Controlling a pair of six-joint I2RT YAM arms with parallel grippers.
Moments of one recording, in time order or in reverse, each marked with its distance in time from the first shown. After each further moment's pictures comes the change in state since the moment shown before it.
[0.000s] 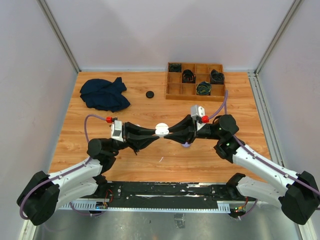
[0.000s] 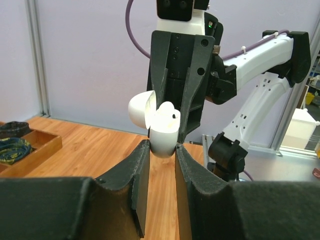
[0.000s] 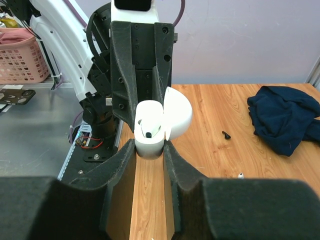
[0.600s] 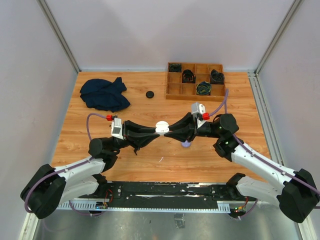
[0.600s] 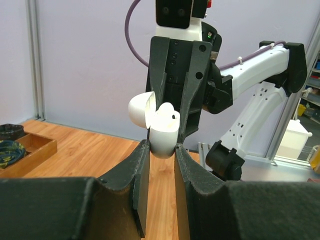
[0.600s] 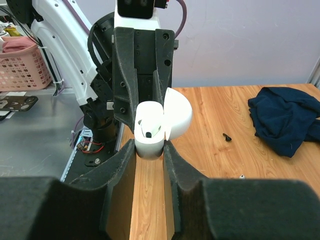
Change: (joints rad) left arm 0.011 0.095 0.000 0.135 0.003 -0.074; right arm -0.019 0.030 0.000 0.058 -0.019 0.053
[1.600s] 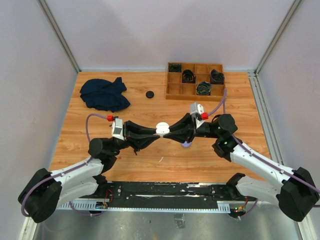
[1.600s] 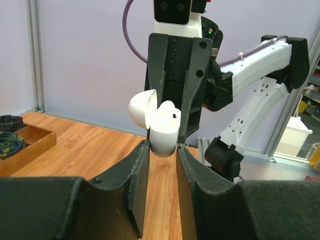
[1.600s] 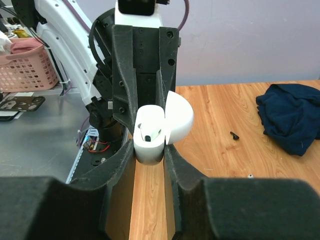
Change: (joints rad) left arm -0.006 -0.039 0.000 -0.065 -0.019 0.013; right arm -0.002 0.027 -0.003 0.043 -0.011 0.045
